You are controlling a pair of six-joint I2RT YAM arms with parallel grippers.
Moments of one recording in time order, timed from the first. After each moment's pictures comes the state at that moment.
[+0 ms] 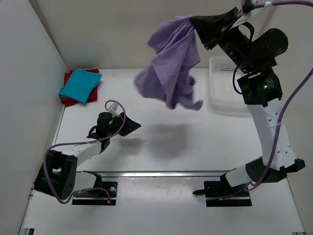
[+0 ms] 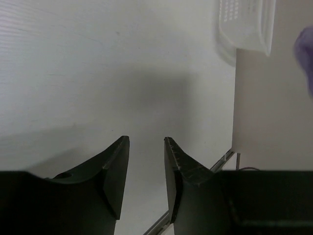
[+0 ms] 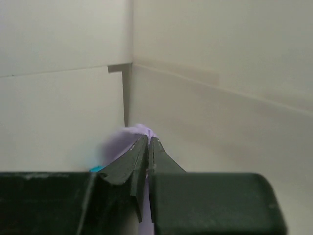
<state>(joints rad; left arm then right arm) -0.32 1.27 0.44 0.36 0.41 -0.89 0.42 1.44 2.08 -0.19 -0.34 0.13</state>
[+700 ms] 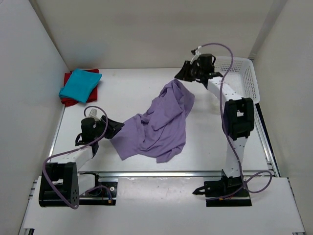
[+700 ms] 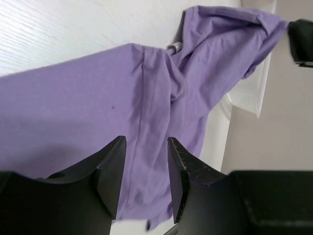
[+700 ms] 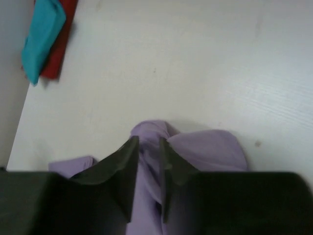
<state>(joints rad) -0.01 1.16 0.30 0.37 0.47 -0.96 0.20 2.04 1.65 -0.11 -0.55 0.41</state>
